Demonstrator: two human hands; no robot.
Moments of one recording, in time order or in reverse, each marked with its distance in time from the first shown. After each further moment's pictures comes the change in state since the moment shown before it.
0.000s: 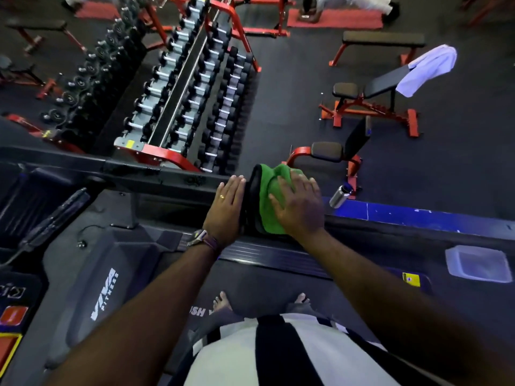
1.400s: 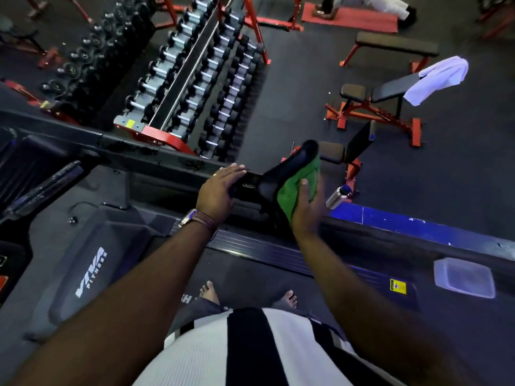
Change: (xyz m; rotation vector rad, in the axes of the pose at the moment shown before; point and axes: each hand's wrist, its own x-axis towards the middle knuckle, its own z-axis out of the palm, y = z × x) left_hand 0.015 -0.010 0.003 -0.313 0.266 -0.114; right_hand -0.010 0.013 0.010 1.338 0.112 0.618
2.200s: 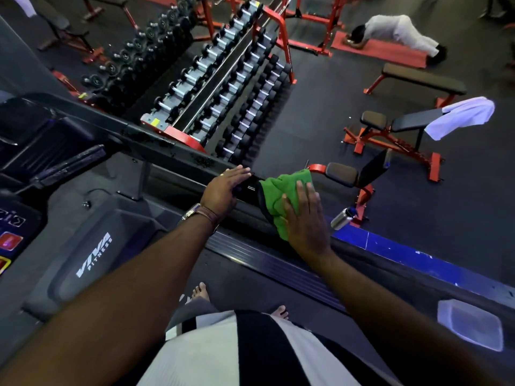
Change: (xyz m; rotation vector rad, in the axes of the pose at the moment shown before) left_hand -0.004 0.008 -0.001 -0.009 0.032 -0.019; right_hand 0.008 0.029 -0.035 -1.177 -0.340 -1.118
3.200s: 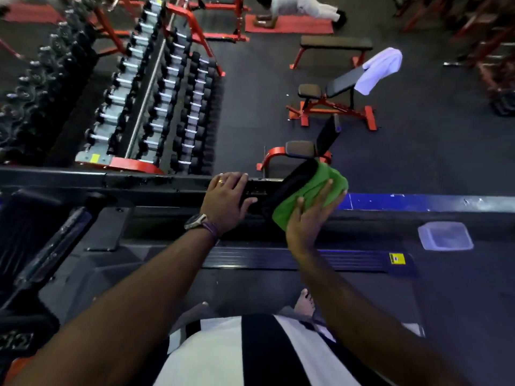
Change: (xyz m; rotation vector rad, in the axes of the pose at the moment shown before) left_hand 0.020 -0.070 -0.032 0.335 -0.142 0.333; right_hand 0.057 -0.113 0.031 0.413 0.508 1.182
